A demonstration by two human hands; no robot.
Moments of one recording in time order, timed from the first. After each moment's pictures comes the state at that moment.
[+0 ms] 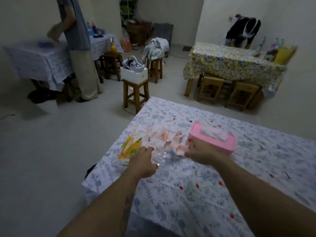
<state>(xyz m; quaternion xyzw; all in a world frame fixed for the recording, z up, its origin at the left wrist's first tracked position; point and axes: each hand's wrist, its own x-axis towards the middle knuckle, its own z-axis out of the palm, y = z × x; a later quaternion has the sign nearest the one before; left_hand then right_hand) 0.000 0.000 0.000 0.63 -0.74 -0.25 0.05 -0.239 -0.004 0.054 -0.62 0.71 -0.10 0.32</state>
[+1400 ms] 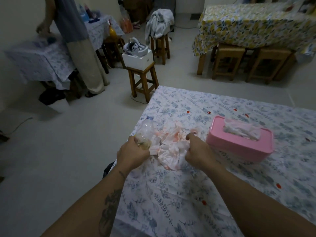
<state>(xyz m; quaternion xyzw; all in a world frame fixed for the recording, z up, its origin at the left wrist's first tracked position) 0.058 -0.102 -0.010 0.76 -0.59 -0.25 0.13 -0.185 -0.079 -0.018 -0.62 0.73 -0.14 0.26</state>
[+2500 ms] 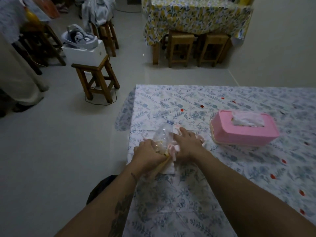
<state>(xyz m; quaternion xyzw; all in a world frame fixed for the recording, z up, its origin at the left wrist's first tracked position) 0.070 -0.226 -0.045 0.55 -0.72 -0.42 -0.02 -0.107 -0.177 -0.060 -0.57 0.79 0.05 0.22</state>
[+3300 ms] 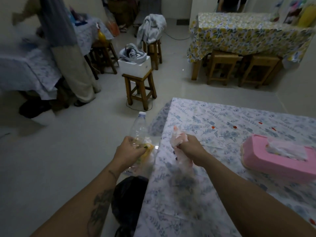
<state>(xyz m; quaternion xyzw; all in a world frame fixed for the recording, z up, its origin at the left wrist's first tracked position) 0.202 -0.241 0.006 0.69 -0.55 -0.43 0.20 -0.037 -0.218 -0.005 -0.41 0.69 -0.33 0.50</state>
